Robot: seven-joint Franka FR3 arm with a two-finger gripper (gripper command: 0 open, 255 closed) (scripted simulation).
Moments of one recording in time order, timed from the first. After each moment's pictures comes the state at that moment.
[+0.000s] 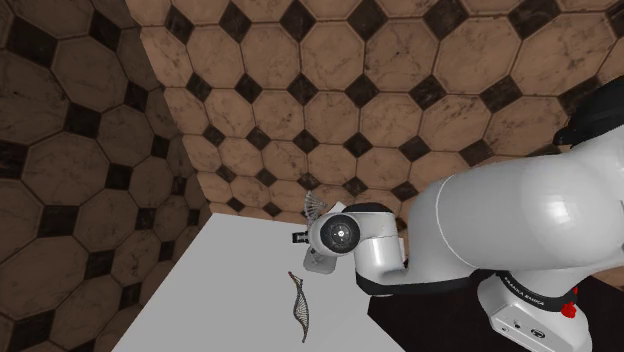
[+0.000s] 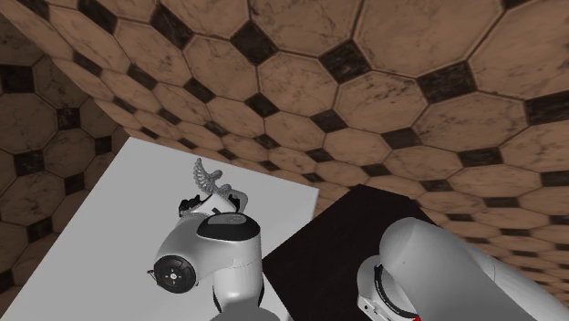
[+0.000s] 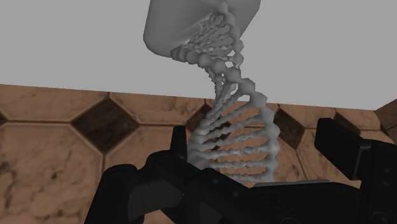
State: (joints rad) arm -1.24 -0.77 2.02 -2.52 -0.04 3.02 1.62
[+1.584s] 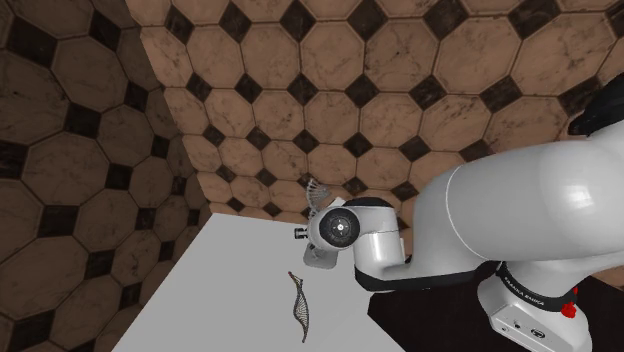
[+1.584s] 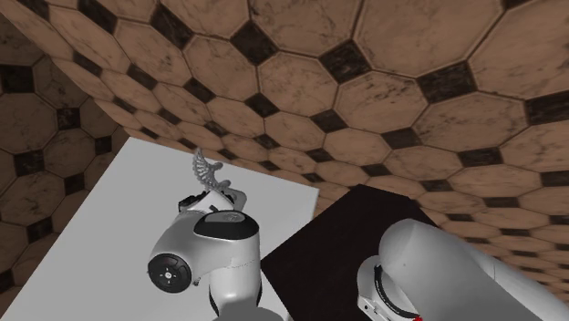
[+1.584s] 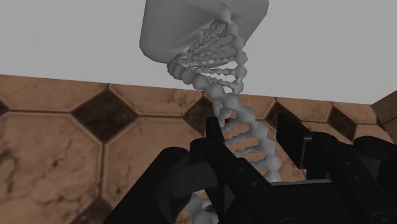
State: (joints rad) arm -1.20 -0.74 1.96 -2.52 -0.05 2.99 1.60
